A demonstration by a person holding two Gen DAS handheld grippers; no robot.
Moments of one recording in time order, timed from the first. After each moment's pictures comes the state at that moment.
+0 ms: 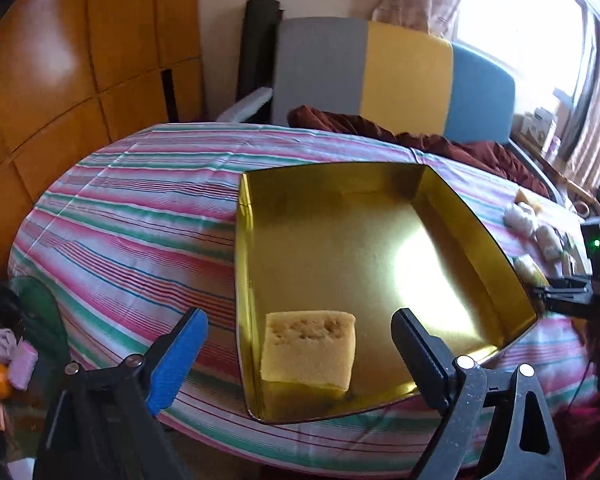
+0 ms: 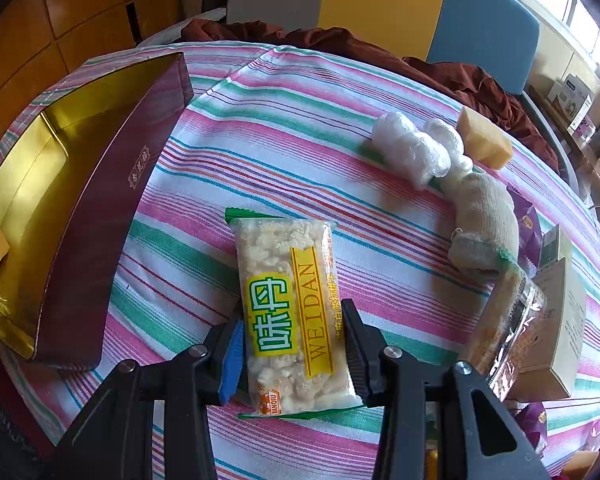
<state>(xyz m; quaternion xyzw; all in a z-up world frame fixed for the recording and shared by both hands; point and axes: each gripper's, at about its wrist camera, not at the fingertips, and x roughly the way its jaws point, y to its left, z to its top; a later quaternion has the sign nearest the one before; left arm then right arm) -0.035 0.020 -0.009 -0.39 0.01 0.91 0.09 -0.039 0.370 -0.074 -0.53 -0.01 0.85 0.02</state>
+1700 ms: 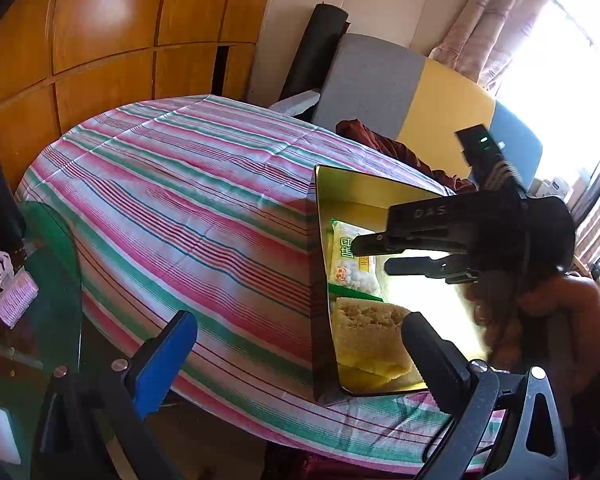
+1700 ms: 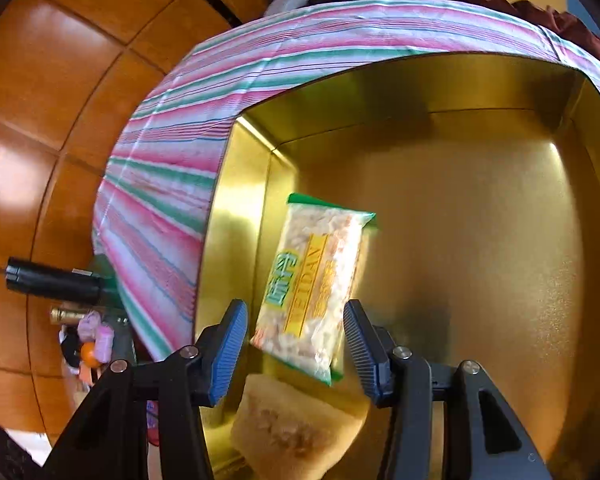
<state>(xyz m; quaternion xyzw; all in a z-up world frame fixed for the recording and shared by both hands) -0.024 -0.060 -0.021 -0.39 -0.10 0.91 0.06 -0.166 0.105 -0.059 -0.58 0.17 0.78 -0.16</state>
